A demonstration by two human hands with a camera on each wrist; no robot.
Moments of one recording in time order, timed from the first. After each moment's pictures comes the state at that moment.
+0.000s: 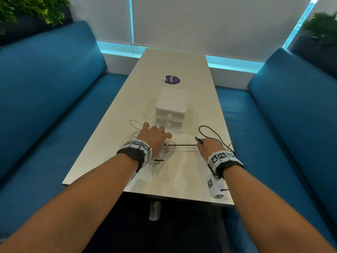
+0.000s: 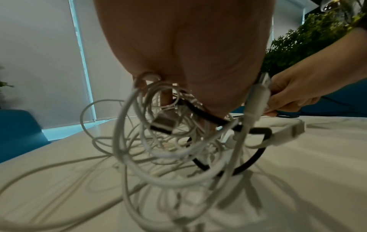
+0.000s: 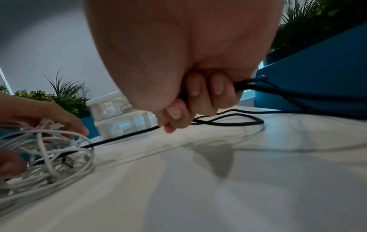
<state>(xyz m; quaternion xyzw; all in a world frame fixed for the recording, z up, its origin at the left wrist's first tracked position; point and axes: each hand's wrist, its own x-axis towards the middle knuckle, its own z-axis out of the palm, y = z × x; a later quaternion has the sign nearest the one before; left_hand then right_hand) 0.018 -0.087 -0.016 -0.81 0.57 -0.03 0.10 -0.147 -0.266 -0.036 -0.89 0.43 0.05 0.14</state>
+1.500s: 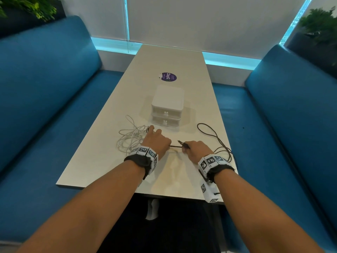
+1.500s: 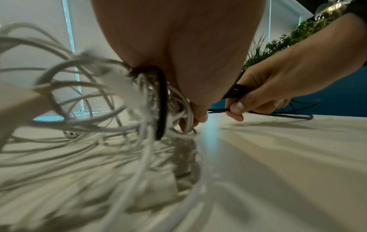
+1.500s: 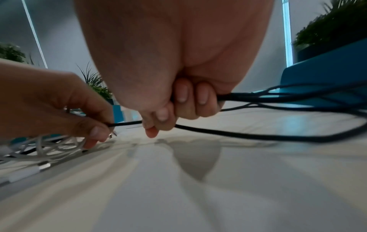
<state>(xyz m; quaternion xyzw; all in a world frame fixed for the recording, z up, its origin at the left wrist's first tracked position) -0.009 -0.104 -0.029 -0.82 0.56 -0.02 0.13 -0.143 -0.231 -0.033 -0.92 0.32 0.08 0.21</state>
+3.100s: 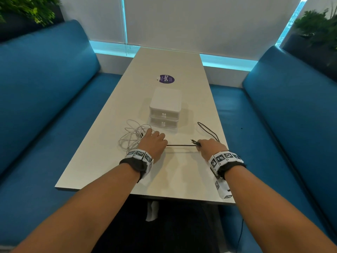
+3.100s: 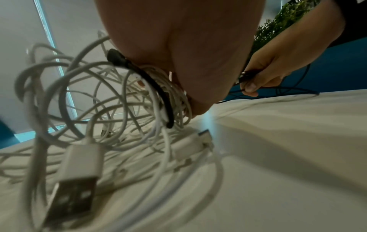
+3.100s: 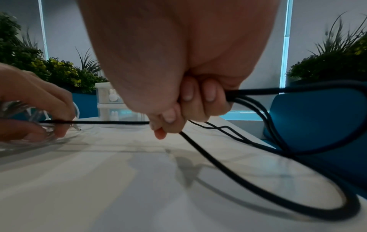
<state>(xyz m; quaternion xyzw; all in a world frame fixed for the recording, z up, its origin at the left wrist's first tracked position) -0.007 -0.096 -0.033 -0.79 0.58 -0.08 0.17 -0.169 -0.266 -0.019 -0.93 0.35 0.10 0.03</state>
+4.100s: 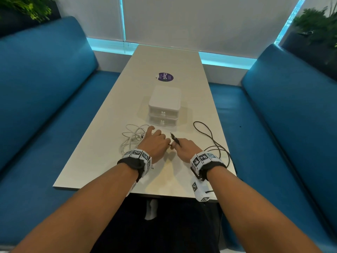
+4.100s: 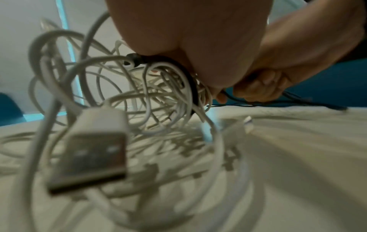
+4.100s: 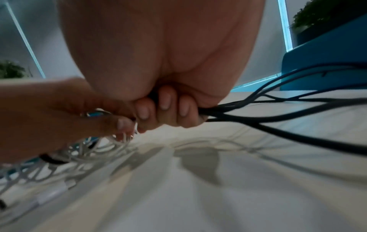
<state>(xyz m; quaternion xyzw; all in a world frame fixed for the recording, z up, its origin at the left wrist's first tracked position) -0.010 -0.096 -0.038 -0.78 0.61 -0.09 0.07 -0.126 -0.216 -0.036 -0.91 0.29 0.03 0.29</state>
